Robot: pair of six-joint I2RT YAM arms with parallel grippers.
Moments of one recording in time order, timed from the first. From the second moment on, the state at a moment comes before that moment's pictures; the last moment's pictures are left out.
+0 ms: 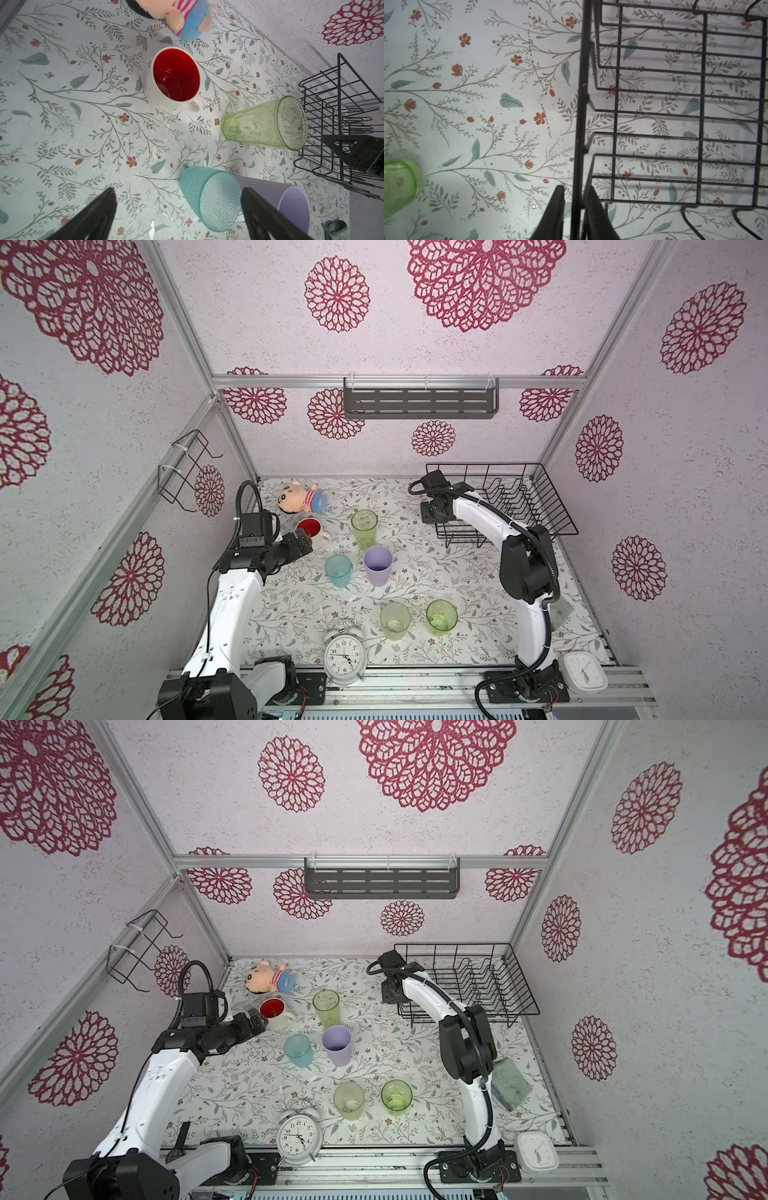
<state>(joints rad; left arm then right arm) 0.09 1.14 0.97 -0.72 0.19 -0.41 0.51 2.10 1.83 -0.83 0.19 0.34</state>
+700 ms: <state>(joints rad) 0.02 1.14 0.97 -0.74 0.15 -0.41 0.58 2.01 1.84 -0.89 0.01 0.31</state>
